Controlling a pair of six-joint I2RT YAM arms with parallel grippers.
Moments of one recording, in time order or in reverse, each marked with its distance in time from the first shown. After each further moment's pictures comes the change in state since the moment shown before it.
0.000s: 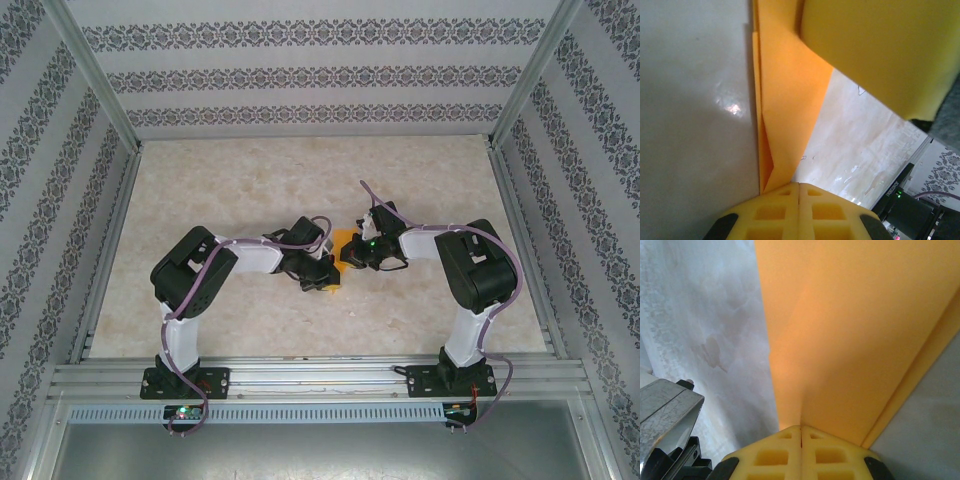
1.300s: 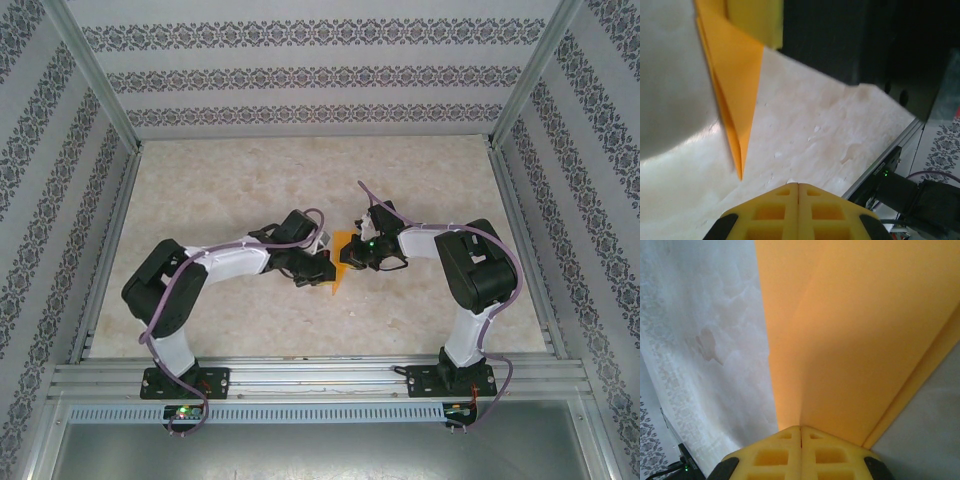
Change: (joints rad) left arm -0.005 -0.170 0.000 -0.126 -0.034 0.058; right arm 0.001 0.000 0.018 -0.052 0.005 -0.029
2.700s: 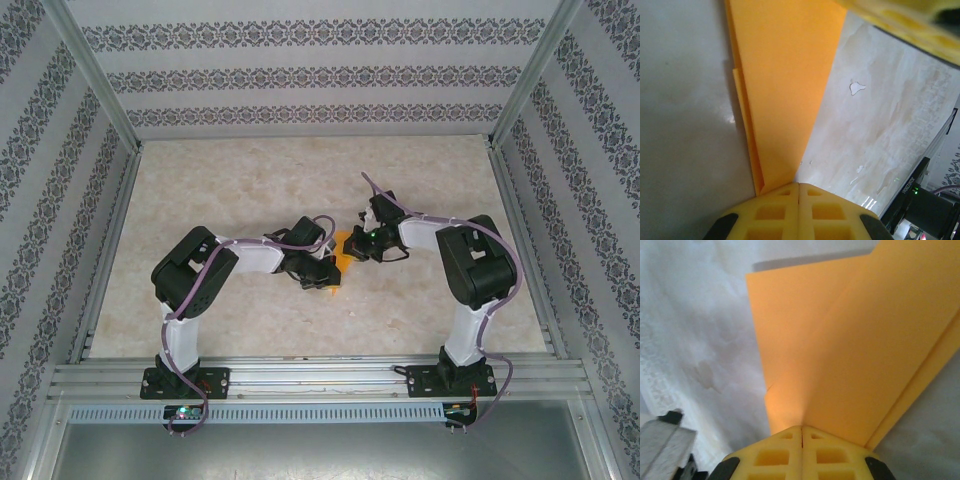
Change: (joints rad) left arm 0.000 0.176 0.018 0.113 0.010 0.043; right arm -0.023 0.032 0.107 -0.111 0.049 0.000
